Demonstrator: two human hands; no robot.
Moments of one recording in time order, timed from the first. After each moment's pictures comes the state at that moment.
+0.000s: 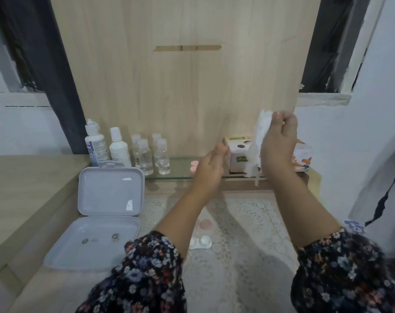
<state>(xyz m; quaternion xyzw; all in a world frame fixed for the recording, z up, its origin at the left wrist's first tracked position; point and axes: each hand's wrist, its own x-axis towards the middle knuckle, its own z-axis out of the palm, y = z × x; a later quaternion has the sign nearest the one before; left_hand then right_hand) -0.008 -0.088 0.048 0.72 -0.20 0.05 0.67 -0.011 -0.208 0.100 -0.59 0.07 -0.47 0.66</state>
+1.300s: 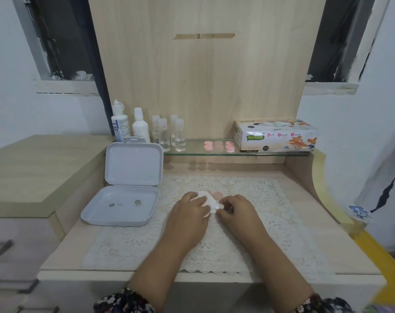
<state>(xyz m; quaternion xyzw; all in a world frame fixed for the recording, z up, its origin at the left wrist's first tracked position) -0.081 0.012 -0.085 0.91 -0.29 0.25 0.16 -0.095 -0.148 -0.084 -0.92 -0.01 -0.19 0.35</state>
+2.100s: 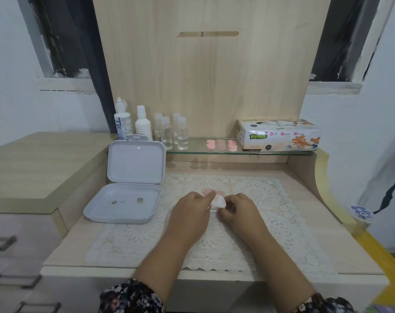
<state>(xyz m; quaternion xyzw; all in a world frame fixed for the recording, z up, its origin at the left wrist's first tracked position) -0.085 0.008 -0.081 0.91 -0.25 0.24 0.22 -0.096 -0.148 -0.085 -0.92 -0.03 -0.18 0.35</state>
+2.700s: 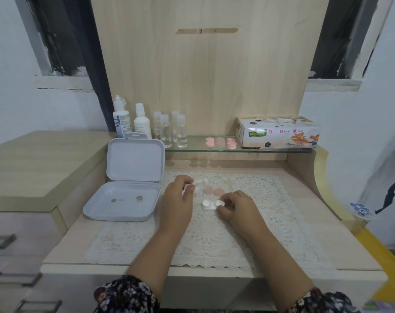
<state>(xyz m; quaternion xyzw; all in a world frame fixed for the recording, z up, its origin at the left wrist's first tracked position) -0.080 0.017 -0.070 0.82 -0.09 0.26 0.50 -0.092 -0.149 -0.087 -0.92 -0.03 -0.18 0.35</state>
